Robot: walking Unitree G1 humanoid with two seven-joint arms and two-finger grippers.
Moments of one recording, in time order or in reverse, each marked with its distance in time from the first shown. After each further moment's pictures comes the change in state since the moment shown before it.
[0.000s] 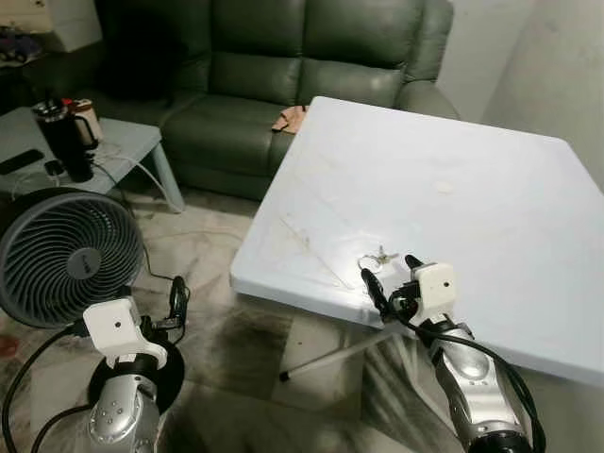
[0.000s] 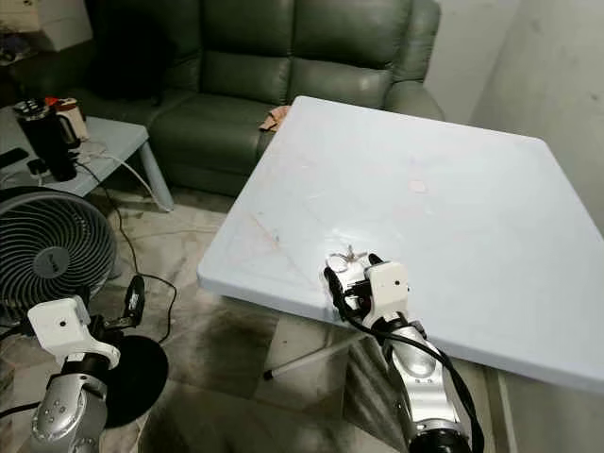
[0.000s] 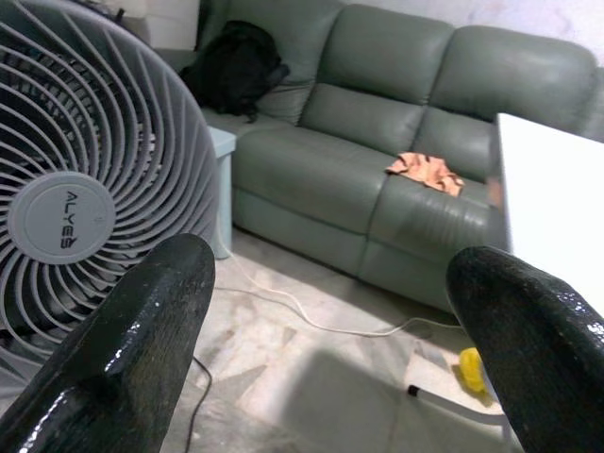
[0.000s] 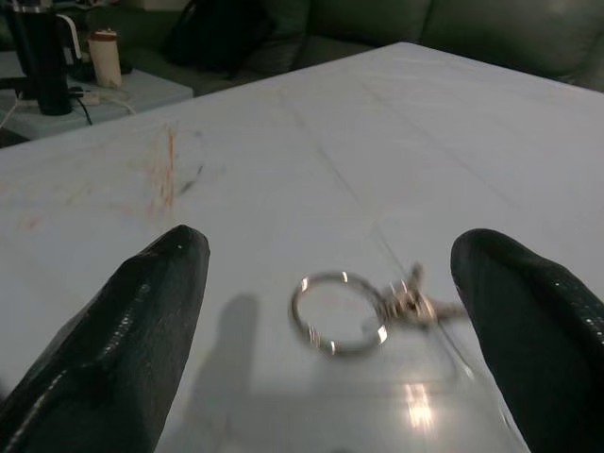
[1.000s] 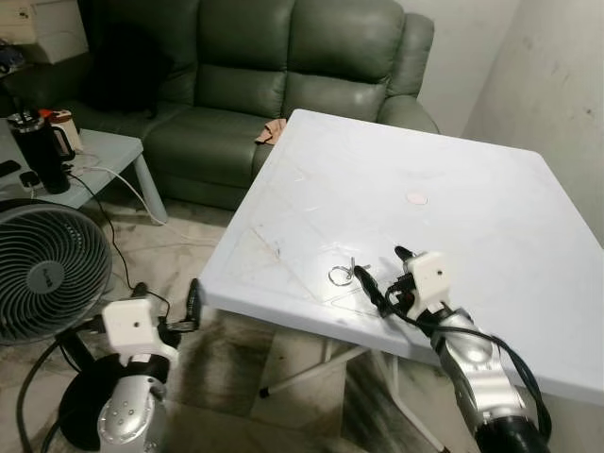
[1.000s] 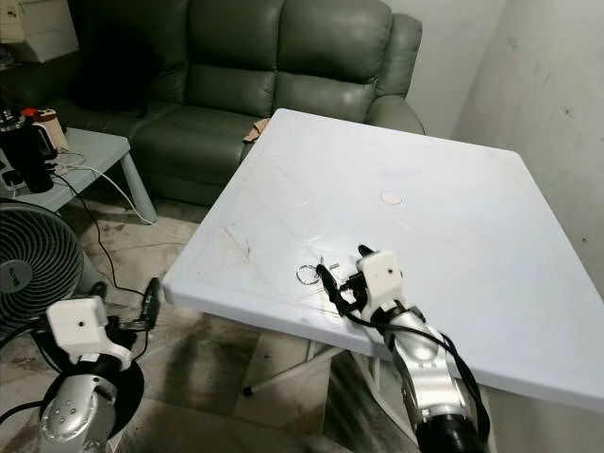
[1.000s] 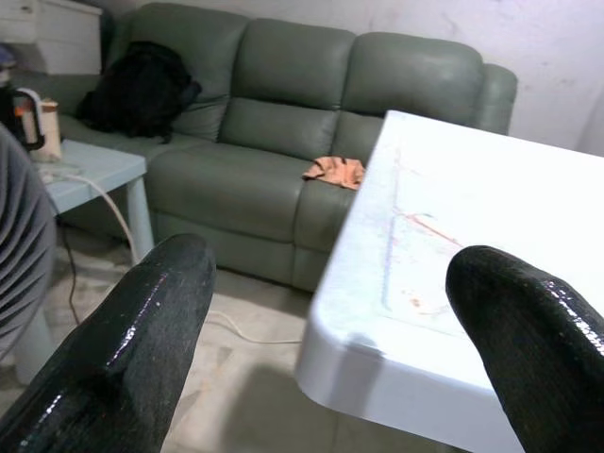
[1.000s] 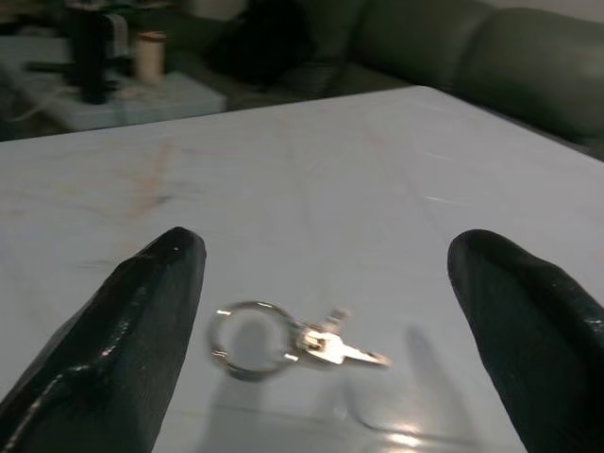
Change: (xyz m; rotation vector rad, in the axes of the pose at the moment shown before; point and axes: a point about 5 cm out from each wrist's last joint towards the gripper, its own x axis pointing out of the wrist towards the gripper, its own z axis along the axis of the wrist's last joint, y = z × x) left arm -0.004 -0.025 -0.002 0.066 0.001 -0.140; right arm 0.018 0.001 0.019 -0.090 0.000 0.193
